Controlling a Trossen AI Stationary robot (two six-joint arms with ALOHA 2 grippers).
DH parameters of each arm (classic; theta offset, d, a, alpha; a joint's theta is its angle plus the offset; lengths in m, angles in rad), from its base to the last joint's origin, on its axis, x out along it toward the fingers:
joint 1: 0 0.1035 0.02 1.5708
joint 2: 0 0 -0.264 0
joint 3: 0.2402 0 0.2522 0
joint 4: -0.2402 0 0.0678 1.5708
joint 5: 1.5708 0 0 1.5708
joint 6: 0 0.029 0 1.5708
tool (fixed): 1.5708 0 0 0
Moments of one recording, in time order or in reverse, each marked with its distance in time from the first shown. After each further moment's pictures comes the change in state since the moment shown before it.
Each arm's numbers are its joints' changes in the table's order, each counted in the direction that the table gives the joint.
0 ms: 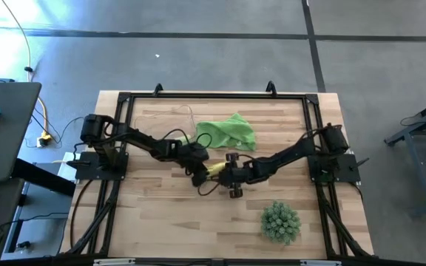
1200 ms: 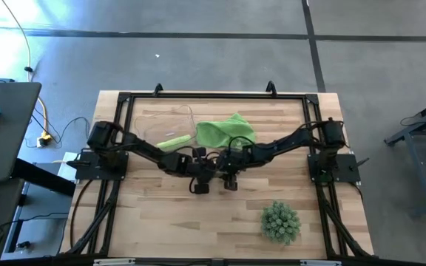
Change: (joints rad) left arm -0.151 -0.102 0.193 -0.234 -0.469 0.328; right arm -0.141 0.024 -0.005 0.044 -0.381 0.203
